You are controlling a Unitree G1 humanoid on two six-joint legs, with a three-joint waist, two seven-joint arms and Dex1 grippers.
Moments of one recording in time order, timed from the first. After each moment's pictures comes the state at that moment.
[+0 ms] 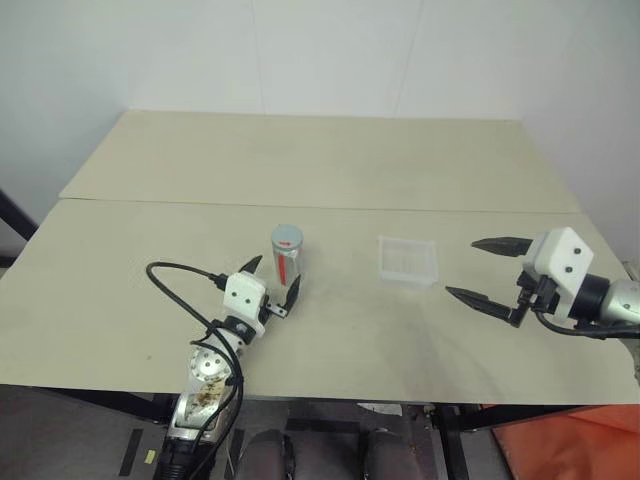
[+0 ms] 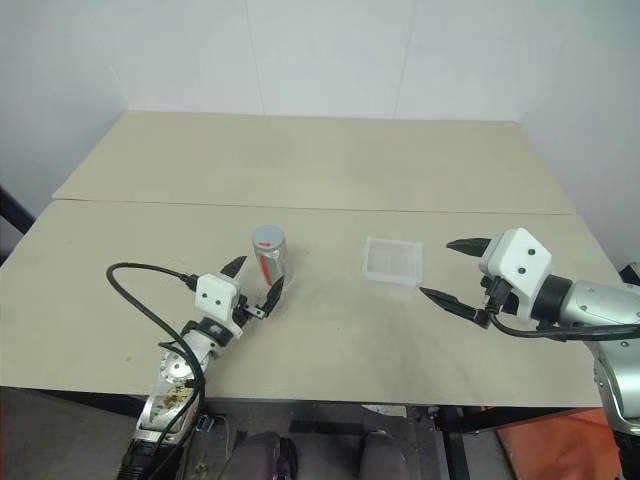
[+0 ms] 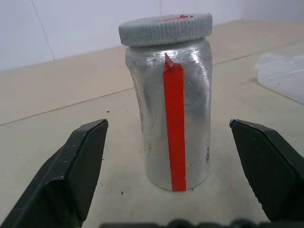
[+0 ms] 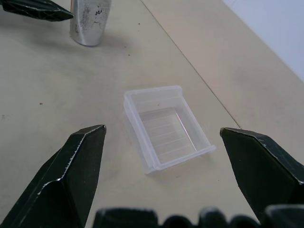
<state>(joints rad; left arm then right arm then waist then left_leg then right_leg) -0.07 0.14 -0.06 -0.08 0.01 -0.07 -0.30 -0.07 -0.92 -0.32 -0.40 0.39 0.33 0.95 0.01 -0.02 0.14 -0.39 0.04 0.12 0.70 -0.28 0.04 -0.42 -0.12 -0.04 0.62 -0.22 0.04</state>
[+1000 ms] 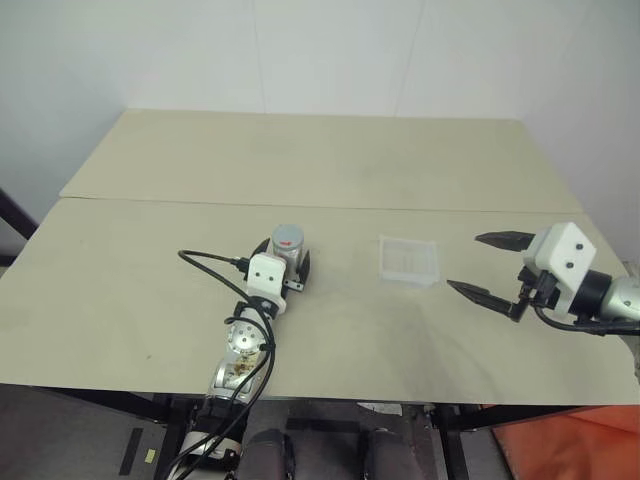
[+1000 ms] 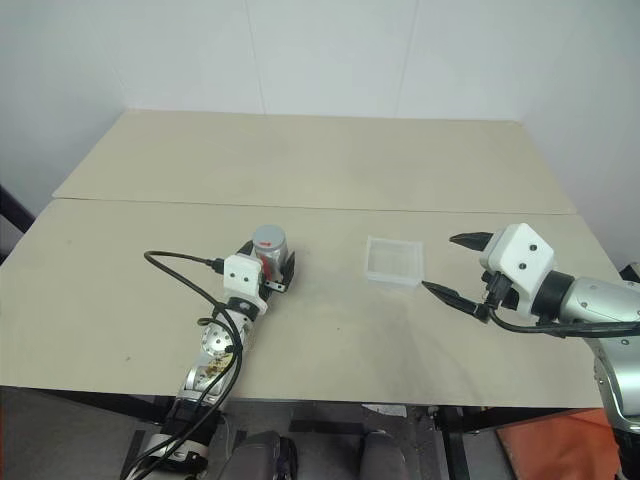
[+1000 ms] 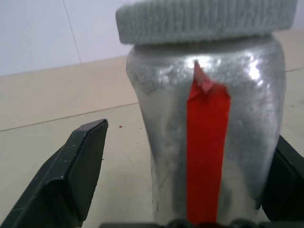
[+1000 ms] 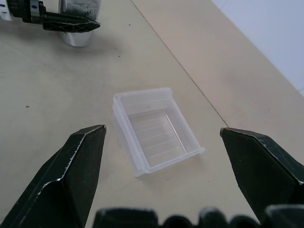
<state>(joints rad) -0.29 0.04 -0.06 0.27 0.07 -0.24 -0.11 -0.08 -0.92 -0.32 -0.40 0.38 0.33 0.92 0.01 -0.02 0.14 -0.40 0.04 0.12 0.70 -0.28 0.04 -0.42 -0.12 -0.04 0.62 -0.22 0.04</state>
